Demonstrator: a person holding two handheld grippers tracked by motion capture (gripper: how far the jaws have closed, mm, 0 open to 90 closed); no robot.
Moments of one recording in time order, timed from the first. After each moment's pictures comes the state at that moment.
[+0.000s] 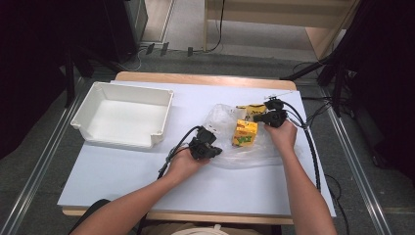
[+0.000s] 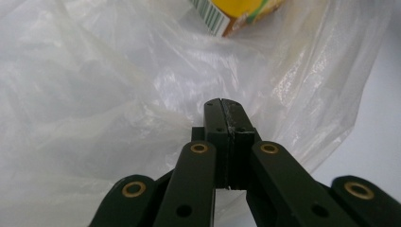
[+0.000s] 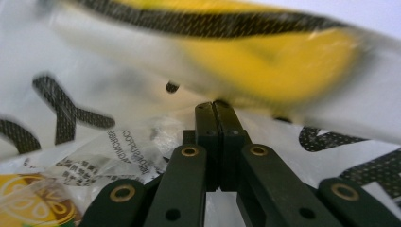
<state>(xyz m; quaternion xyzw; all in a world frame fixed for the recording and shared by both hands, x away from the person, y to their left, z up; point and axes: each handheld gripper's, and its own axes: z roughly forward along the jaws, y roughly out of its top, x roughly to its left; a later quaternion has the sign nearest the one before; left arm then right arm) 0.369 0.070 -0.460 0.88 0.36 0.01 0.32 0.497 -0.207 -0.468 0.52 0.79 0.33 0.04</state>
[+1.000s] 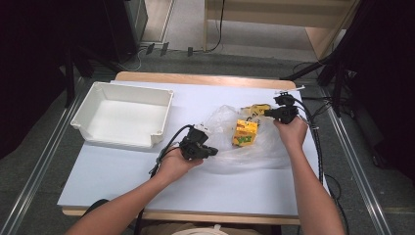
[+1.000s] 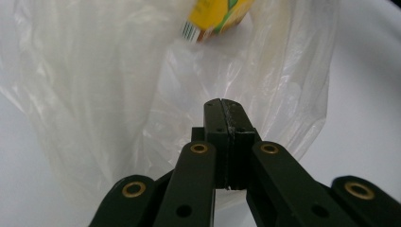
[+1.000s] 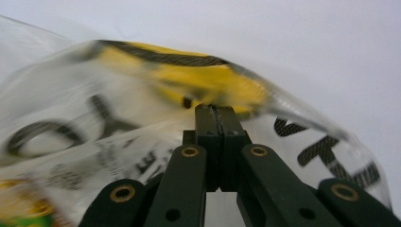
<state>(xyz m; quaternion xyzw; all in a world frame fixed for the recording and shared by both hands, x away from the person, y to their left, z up) 0.358 0.091 -0.430 0.87 0.35 -0.01 0.36 0.491 -0.230 -0.441 0.54 0.77 0.32 0.10</state>
